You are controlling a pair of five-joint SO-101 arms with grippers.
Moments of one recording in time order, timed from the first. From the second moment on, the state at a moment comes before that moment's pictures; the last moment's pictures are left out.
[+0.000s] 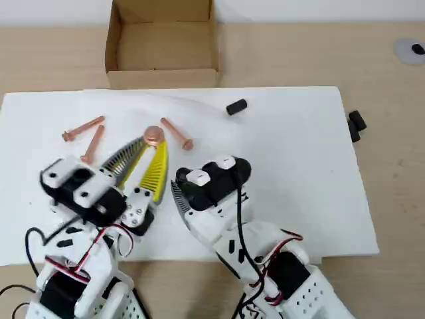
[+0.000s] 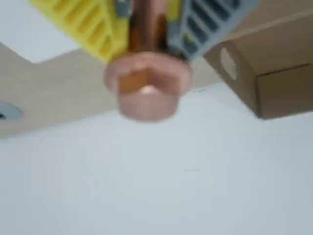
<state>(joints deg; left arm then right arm) 28.0 -104.0 71.7 33.3 -10.9 -46.2 -93.2 82.7 39.9 -14.5</state>
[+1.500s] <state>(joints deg) 30.6 -104.0 76.3 36.8 4.3 -46.2 -93.2 82.8 44.9 -10.1</state>
